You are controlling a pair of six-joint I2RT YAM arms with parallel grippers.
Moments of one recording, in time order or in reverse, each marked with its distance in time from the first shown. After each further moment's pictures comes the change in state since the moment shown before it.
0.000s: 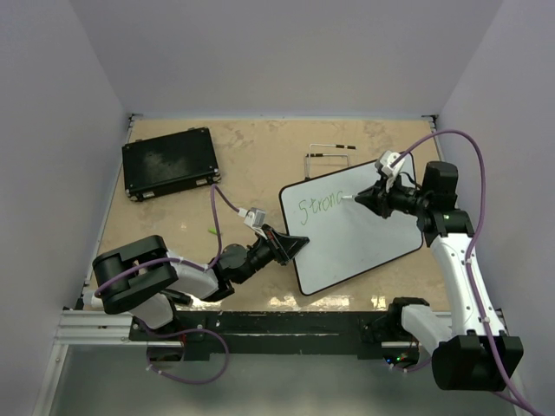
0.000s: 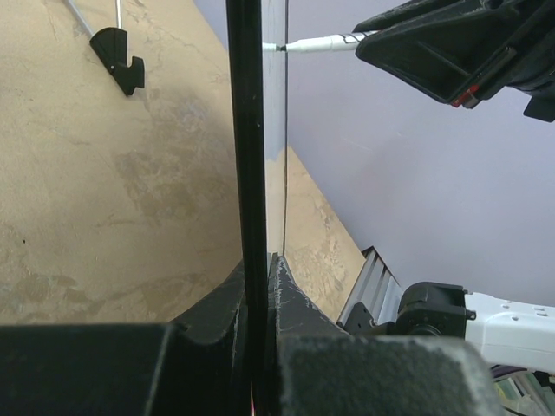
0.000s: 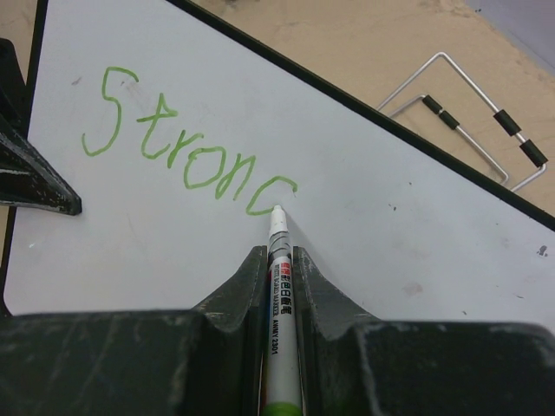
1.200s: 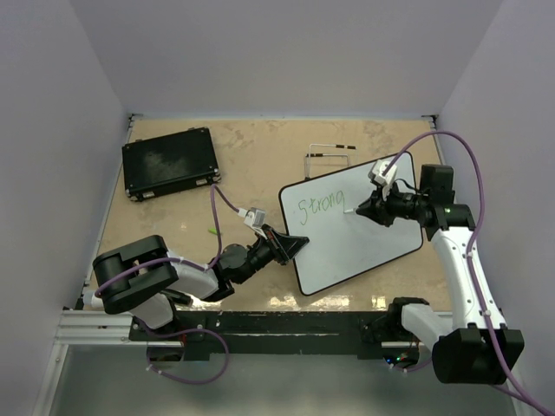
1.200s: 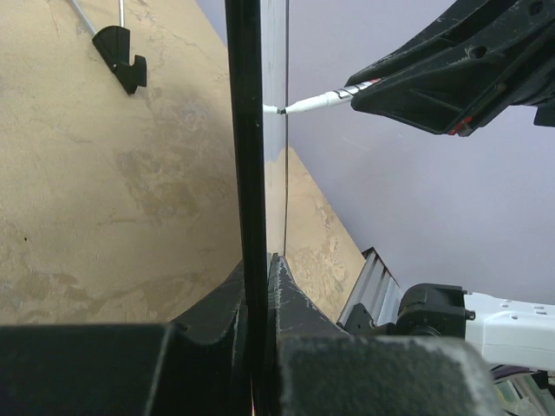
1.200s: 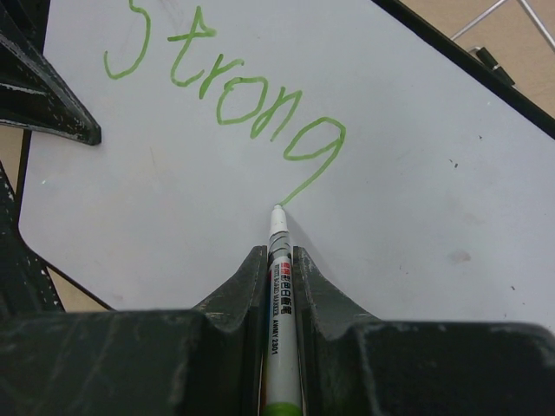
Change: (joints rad) left arm 0.000 0.002 0.000 -0.002 -0.004 -0.006; right arm 0.001 0.037 0.048 -0.232 0.010 -0.206
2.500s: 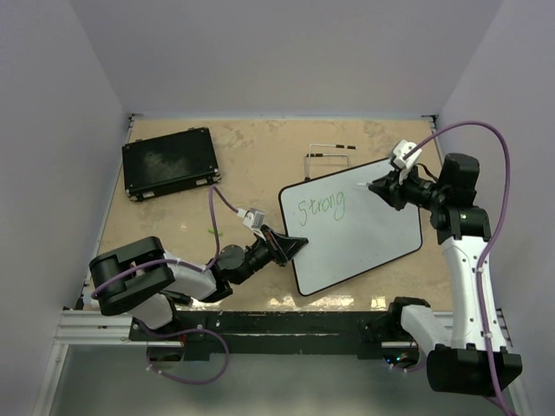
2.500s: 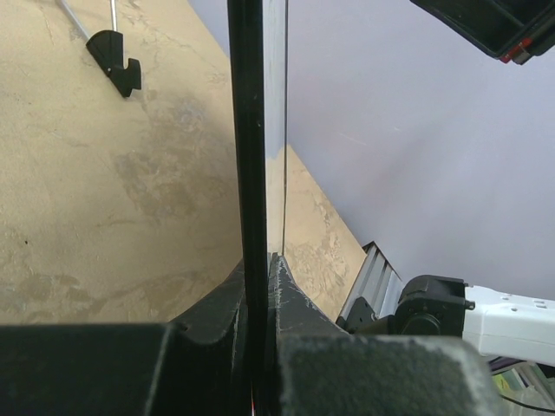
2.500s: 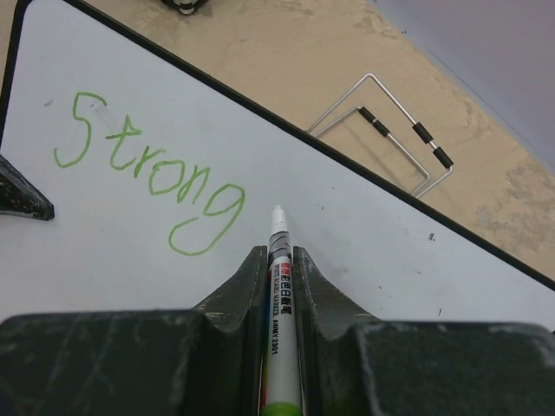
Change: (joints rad) left arm 0.000 -0.021 -0.013 0.005 0.015 0.029; right arm -0.054 -0.067 0.116 0.100 0.043 0.157
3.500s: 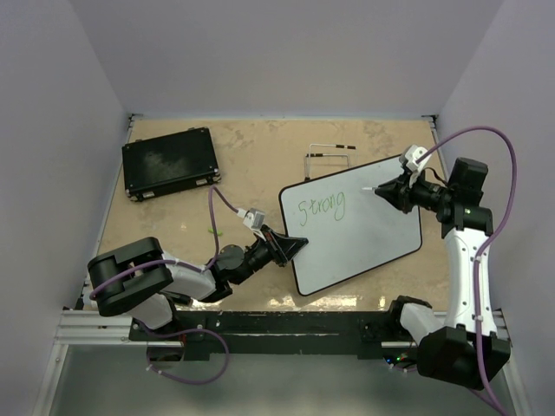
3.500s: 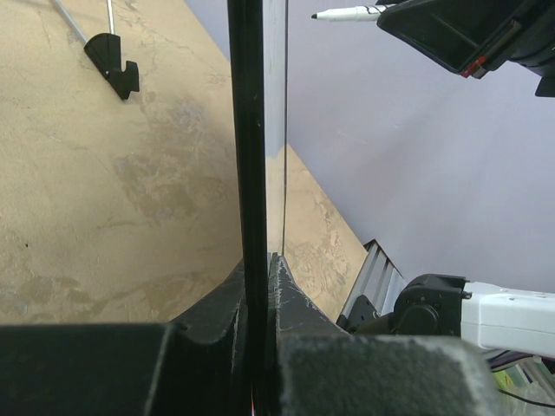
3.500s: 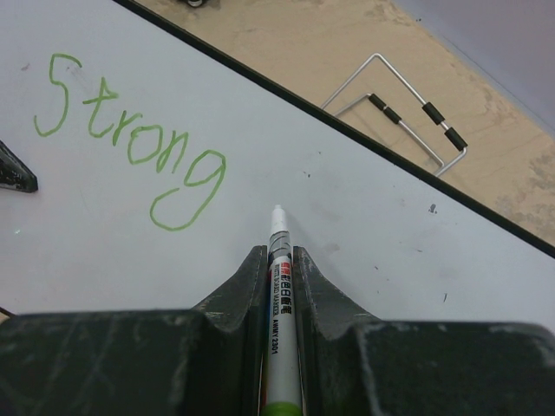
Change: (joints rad) left arm -0.001 -0.014 -0.003 -0.008 0.007 0.018; right arm -0.168 0.058 -0.050 -0.019 -0.193 -0.111
